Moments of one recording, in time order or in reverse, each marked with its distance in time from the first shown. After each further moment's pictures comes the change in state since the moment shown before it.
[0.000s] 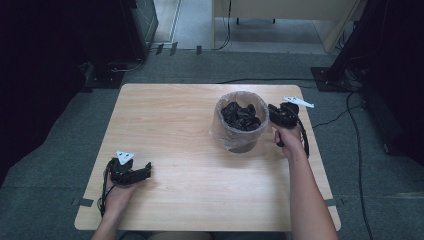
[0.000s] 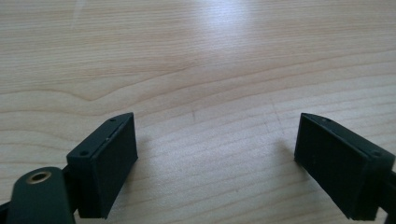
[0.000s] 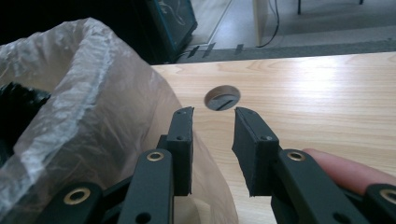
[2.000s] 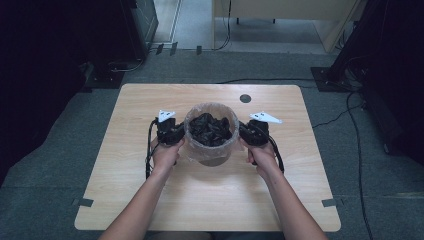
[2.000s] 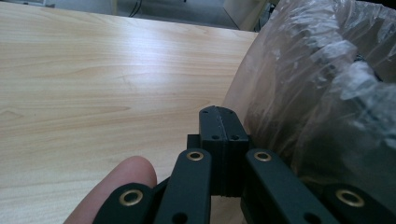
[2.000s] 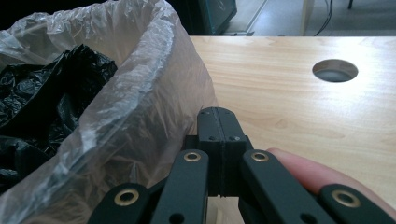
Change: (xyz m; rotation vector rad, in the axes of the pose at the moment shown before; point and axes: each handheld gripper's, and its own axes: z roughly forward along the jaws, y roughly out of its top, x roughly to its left) left arm -0.111 0.125 0.031 -0.175 -0.337 -0.122; right arm 0.109 -0.041 -0.015 0.049 0.104 -0.094
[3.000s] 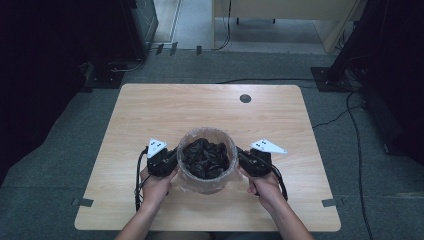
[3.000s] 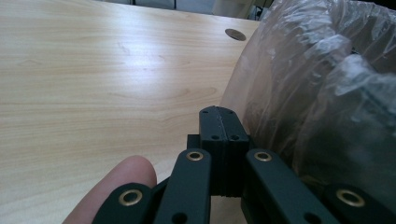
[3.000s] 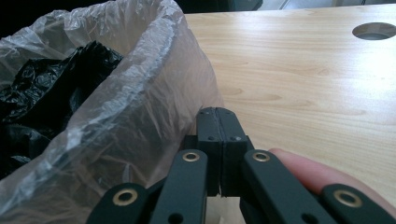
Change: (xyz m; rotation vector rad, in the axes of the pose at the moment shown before) left arm -0.016 -0.058 -0.072 -0.043 -0.029 0.040; right arm 0.039 -0.048 -0.063 0.018 0.086 -0.013
